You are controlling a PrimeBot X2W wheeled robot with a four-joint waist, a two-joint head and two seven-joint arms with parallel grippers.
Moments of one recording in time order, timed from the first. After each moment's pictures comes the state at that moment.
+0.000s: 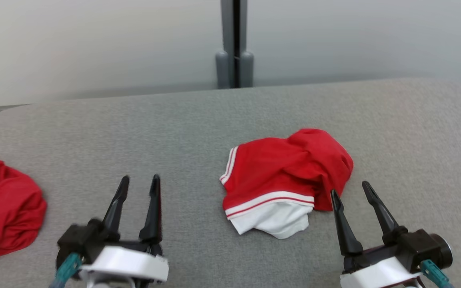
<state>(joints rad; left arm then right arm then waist) -0.06 0.11 -0.27 0.10 -0.49 0.06 -0.26 -0.03 -0.05 0.20 0.15 0.10 0.13 -0.26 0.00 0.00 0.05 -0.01</state>
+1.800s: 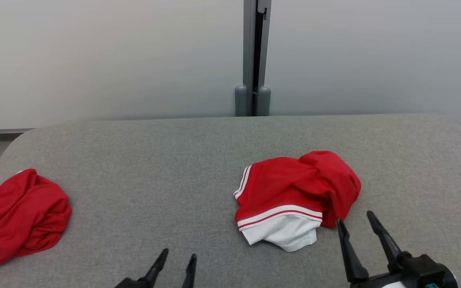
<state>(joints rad) 0.16 0.05 -0.24 0.22 -0.23 -0.07 -0.26 0.09 -0.05 0.19 0.15 0.10 0.13 -0.26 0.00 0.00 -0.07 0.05</state>
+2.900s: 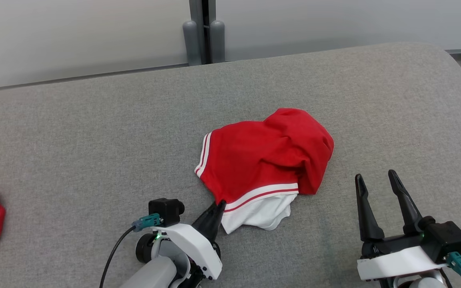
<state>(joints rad) -0.48 0.05 -0.87 0.80 -1.02 -0.13 -0.26 -0.04 -0.05 0.11 0.12 0.15 0.13 -0.26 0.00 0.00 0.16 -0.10</state>
